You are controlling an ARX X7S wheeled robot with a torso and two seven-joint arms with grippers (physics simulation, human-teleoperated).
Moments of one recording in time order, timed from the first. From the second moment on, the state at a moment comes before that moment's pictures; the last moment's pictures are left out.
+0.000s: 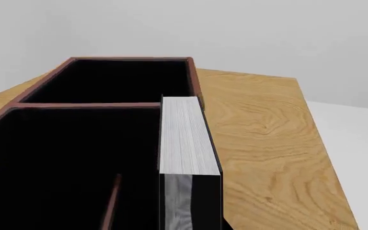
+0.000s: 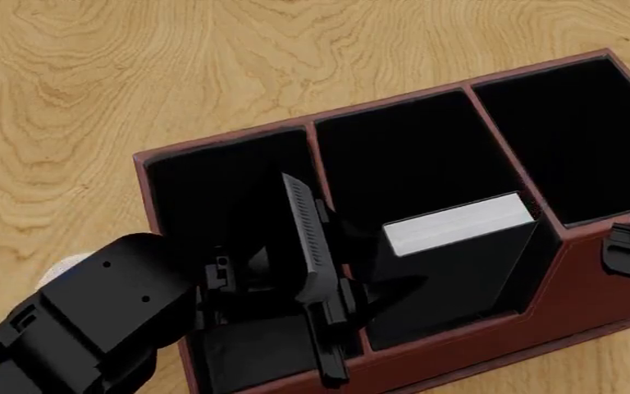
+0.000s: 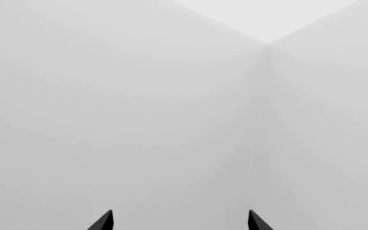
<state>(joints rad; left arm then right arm) -1.05 -0.10 0.85 -0.51 -0.54 -0.22 0.66 0.35 1.31 -0.04 -0.98 0.96 0.31 1.20</state>
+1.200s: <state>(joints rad) -1.07 -0.02 0.94 -0.78 -0.57 -0.04 0.69 0.32 1.30 -0.03 -0.97 0.93 0.31 1.18</state>
